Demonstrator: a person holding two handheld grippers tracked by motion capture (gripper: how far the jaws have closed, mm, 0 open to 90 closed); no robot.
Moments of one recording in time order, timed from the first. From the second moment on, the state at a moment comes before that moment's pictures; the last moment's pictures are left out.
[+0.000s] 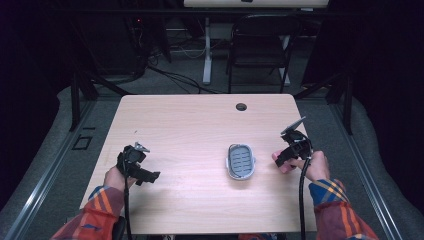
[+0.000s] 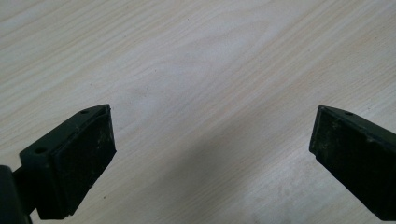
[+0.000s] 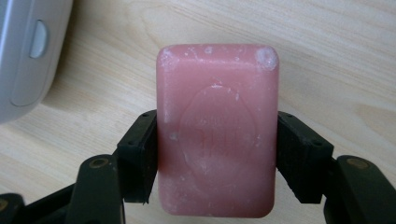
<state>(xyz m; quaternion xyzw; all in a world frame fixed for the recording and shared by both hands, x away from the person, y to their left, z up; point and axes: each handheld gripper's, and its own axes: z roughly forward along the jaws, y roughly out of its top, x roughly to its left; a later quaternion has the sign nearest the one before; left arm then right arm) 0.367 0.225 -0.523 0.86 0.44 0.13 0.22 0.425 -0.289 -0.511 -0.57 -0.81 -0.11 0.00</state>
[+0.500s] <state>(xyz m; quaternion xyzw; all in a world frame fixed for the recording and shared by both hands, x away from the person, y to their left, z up) 0.367 0.225 -0.523 0.86 0.44 0.13 0.22 0.424 -0.265 -0.505 -0.55 -0.83 -0.12 0.01</state>
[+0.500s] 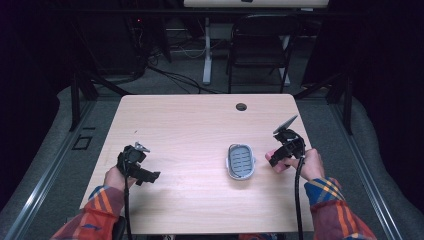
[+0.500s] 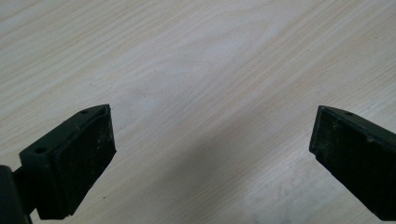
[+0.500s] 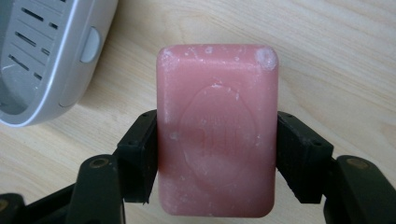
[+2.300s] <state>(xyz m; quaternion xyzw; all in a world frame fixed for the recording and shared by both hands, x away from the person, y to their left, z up) 0.366 0.221 -0.525 0.87 0.43 0.12 0.21 0.436 -0.220 -0.464 -0.50 -0.86 -0.11 -0.01</state>
